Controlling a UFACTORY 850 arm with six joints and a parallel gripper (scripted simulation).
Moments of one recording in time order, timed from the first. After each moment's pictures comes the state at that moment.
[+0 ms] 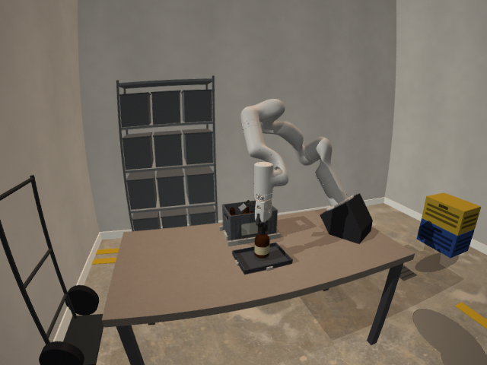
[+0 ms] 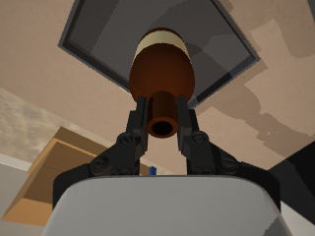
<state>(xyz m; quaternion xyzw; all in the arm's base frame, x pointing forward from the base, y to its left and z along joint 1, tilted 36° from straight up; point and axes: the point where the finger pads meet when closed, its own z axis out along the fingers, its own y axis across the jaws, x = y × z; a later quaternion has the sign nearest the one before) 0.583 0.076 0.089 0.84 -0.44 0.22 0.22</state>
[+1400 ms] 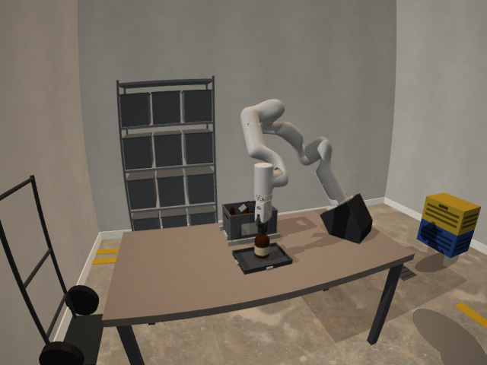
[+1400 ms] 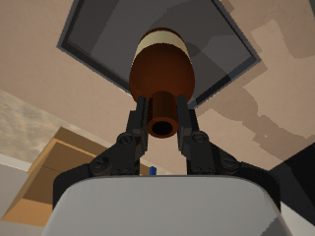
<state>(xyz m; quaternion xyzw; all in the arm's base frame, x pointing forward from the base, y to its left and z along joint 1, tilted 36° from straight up) 0.584 0.074 0.087 0.84 -0.44 0.22 0.22</state>
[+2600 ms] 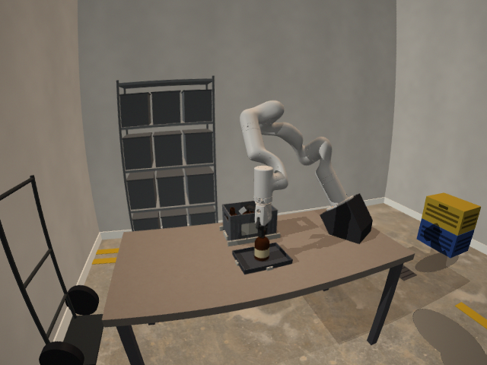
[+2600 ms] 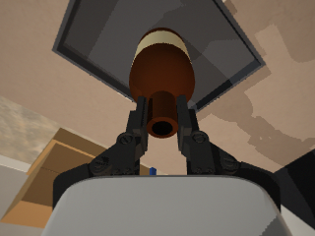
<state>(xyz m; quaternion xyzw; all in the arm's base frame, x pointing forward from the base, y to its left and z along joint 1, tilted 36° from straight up) 0.587 0.066 0.076 0.84 -0.44 0.22 0.22</state>
